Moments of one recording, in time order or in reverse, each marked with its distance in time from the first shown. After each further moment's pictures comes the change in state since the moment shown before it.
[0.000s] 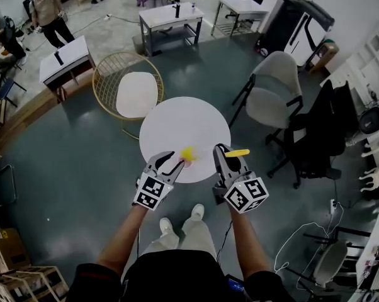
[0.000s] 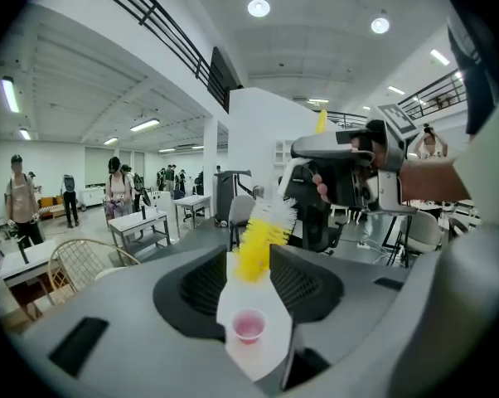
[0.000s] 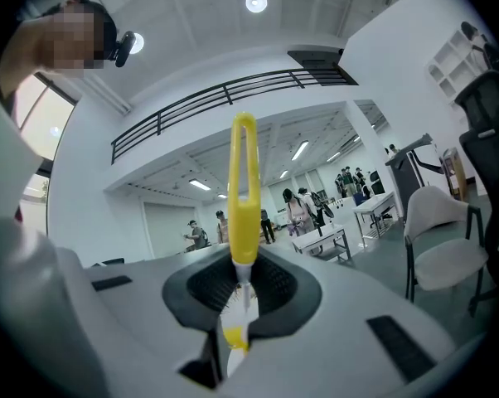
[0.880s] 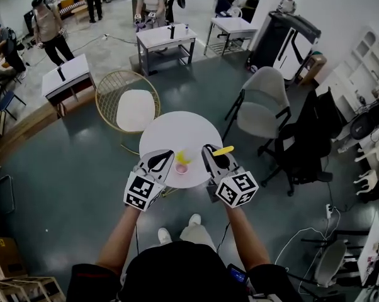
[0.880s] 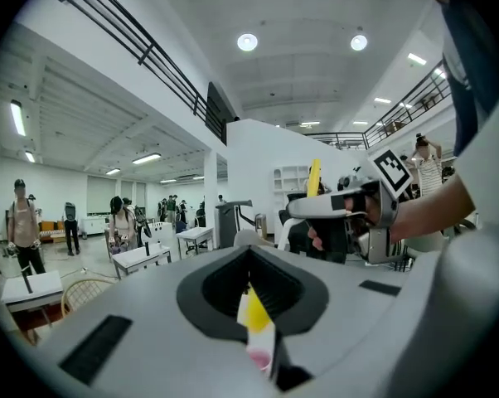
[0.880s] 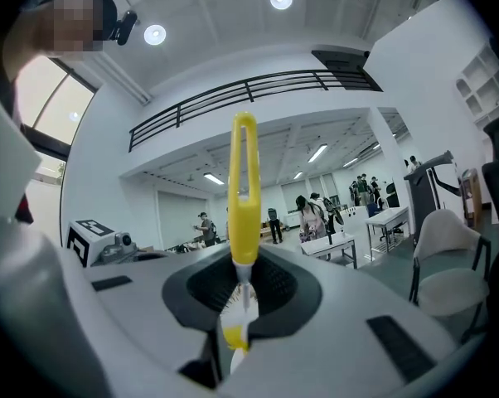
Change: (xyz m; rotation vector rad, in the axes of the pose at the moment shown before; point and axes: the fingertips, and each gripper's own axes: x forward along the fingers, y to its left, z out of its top) left arm -0.074 0.002 0.107 0.055 -0.208 0.033; right arm -0.001 0.054 0.031 -0.123 0.031 0.073
